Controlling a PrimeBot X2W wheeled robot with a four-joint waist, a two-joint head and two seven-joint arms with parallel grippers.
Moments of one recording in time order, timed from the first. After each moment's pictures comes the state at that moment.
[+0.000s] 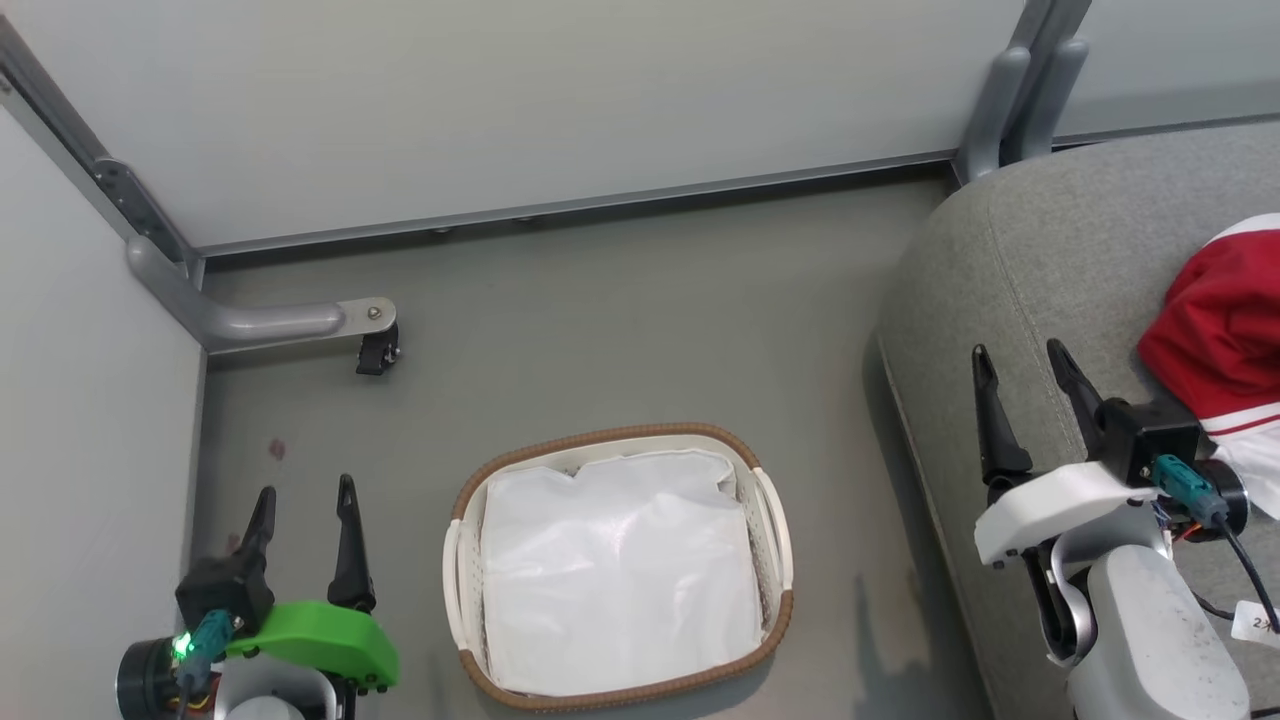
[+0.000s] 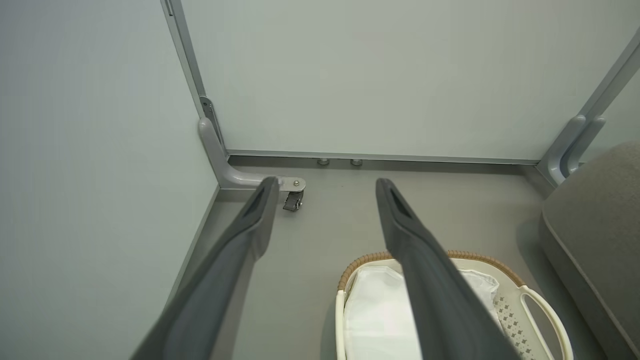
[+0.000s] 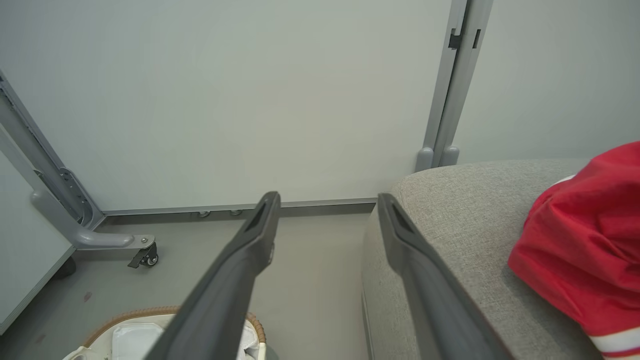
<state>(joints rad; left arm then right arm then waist) -0.14 0.05 0.01 0.44 -0.18 -0.08 -0.26 -0.32 -0.05 -0.06 0.41 0.10 0.13 -0.26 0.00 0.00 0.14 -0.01</state>
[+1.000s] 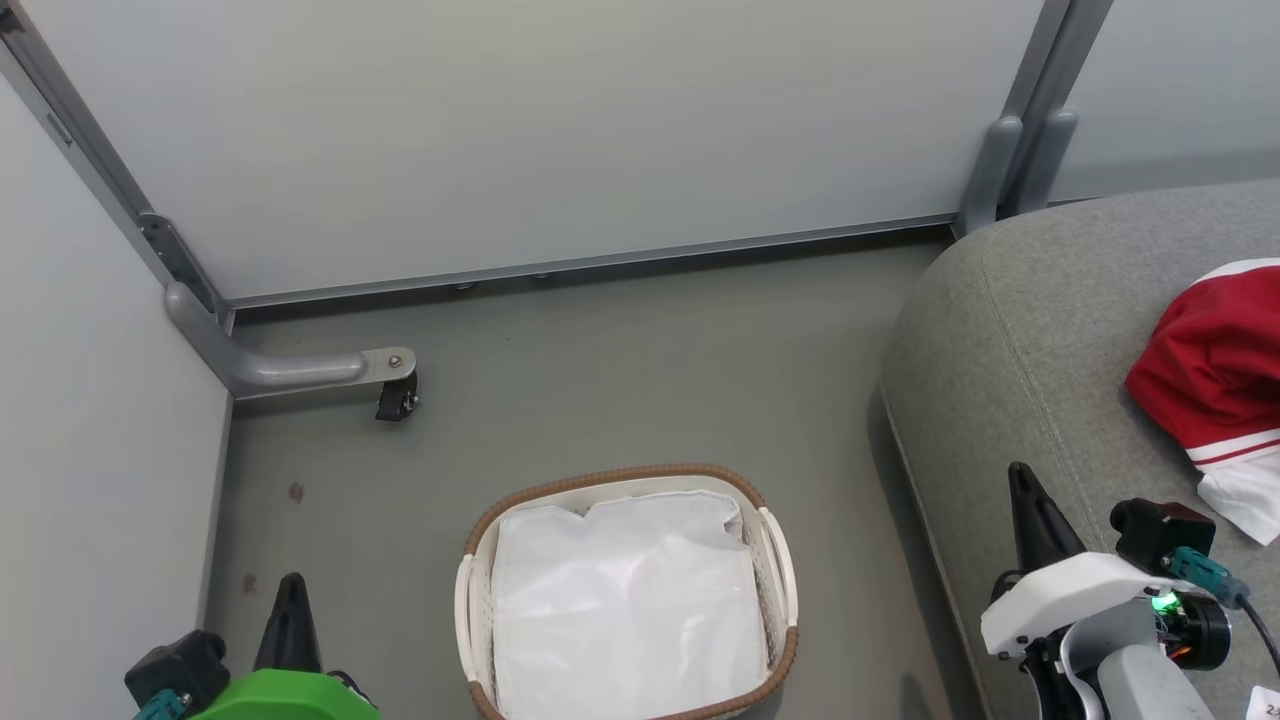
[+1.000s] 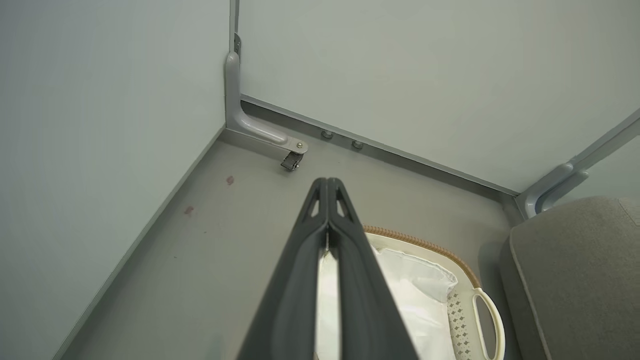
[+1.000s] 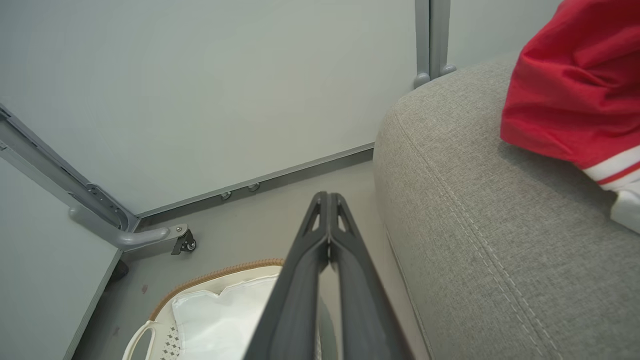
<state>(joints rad) -0.03 0.04 0.05 0.46 -0.43 -0.11 -0.20 -0.17 -0.04 -0.06 0.45 0.33 0.13 -0.20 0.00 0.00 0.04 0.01</state>
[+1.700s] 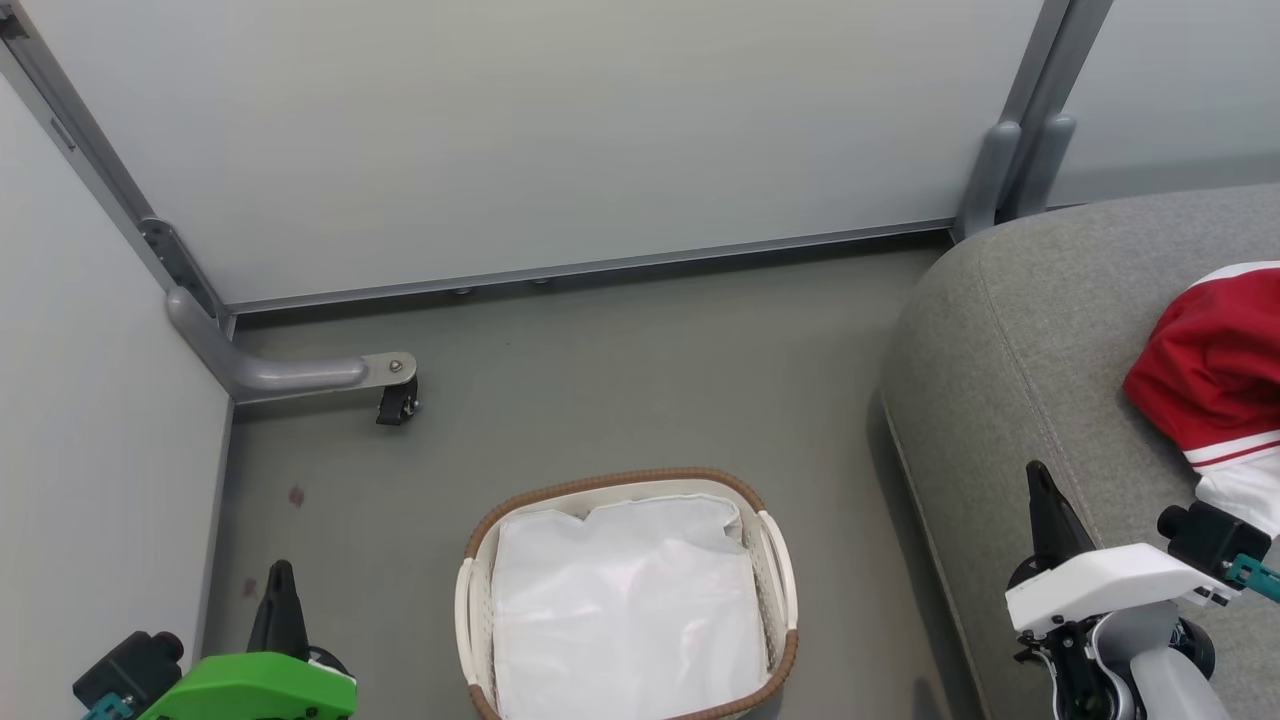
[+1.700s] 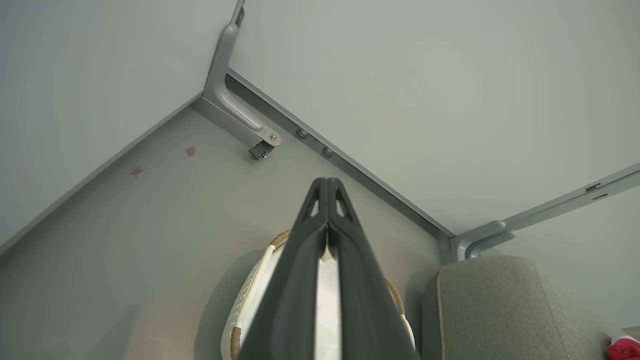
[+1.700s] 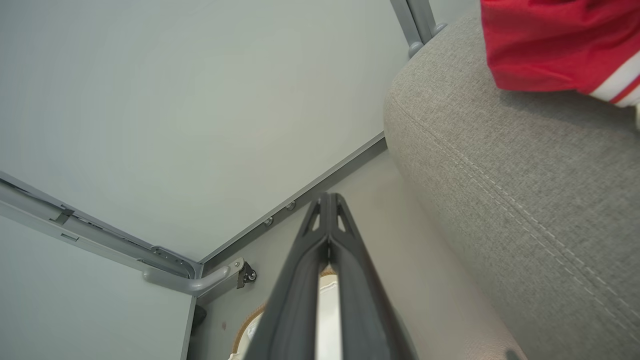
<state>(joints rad) -0.04 0.04 0.07 0.39 -0.75 -0.11 -0.12 -0.15 -0.04 -0.07 0.39 0.68 0.13 -0.12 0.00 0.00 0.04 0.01</state>
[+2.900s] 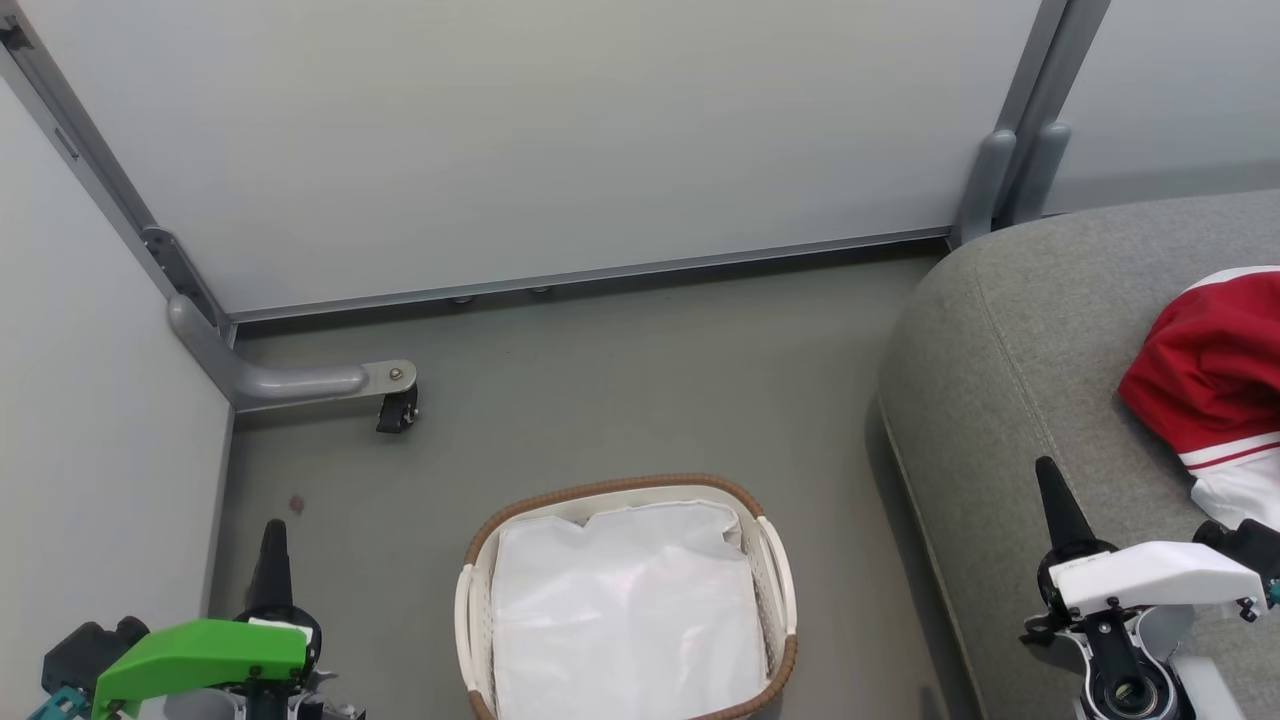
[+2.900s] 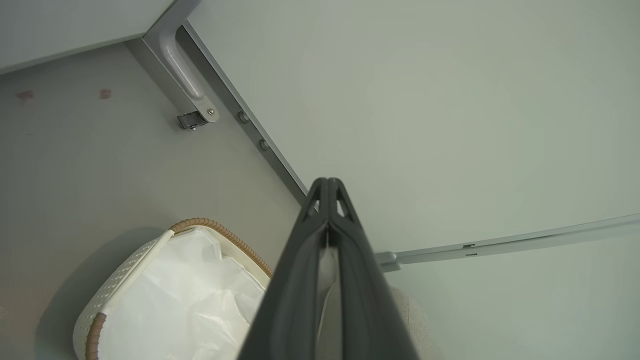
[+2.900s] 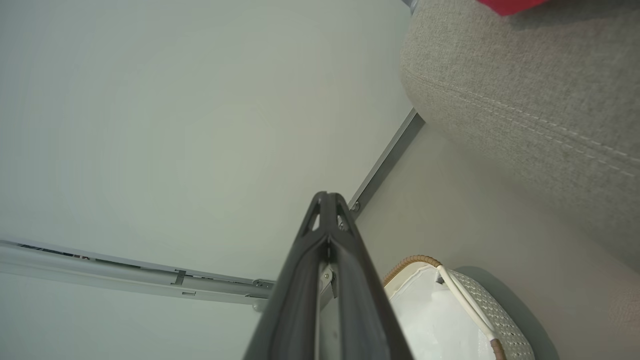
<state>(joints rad) -0.07 0.04 0.09 0.32 -1.17 -0.12 -0.01 -0.13 -0.04 -0.09 0.32 1.13 0.13 -0.01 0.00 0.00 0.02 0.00</state>
